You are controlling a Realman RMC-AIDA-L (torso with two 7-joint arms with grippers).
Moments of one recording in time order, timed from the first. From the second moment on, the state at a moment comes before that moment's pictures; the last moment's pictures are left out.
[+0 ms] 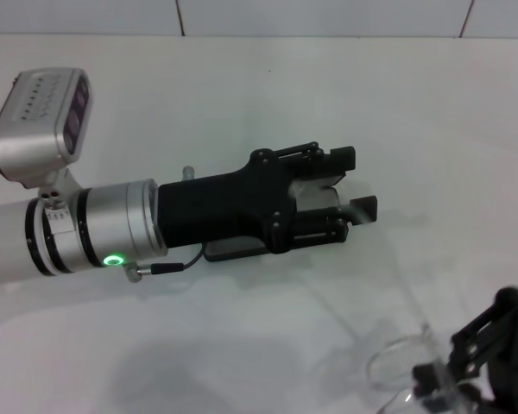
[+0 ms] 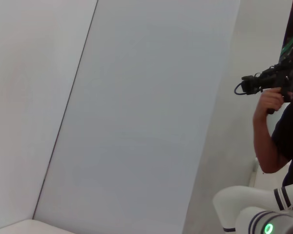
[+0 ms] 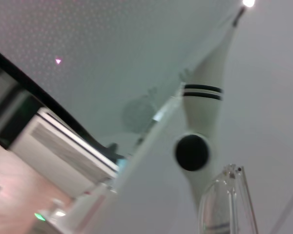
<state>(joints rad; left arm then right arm) -0.56 -2.08 1.41 0.40 1.15 1.59 -1.15 0.38 2.02 -1.14 -0.62 -1.58 -2.11 0.30</state>
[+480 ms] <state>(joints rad) -0.56 -2.09 1.41 0.41 1.13 1.60 -1.10 0.49 2.02 -1.22 -0.45 -1.55 -1.96 0.41</state>
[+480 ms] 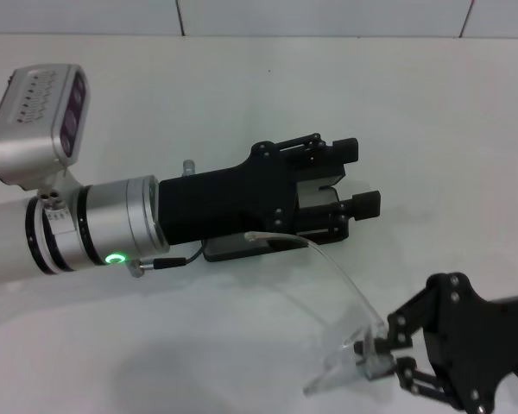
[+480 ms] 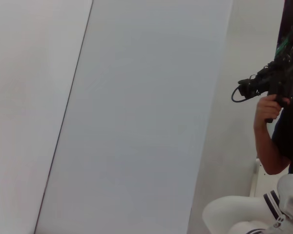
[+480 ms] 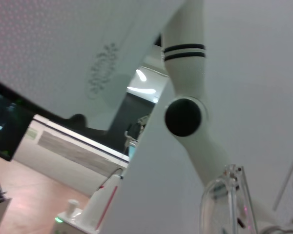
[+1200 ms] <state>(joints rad) -0.56 -2.09 1.42 0.41 1.13 1.60 -1.09 0.50 2.02 -1.22 -0.45 -1.47 -1.81 0.51</state>
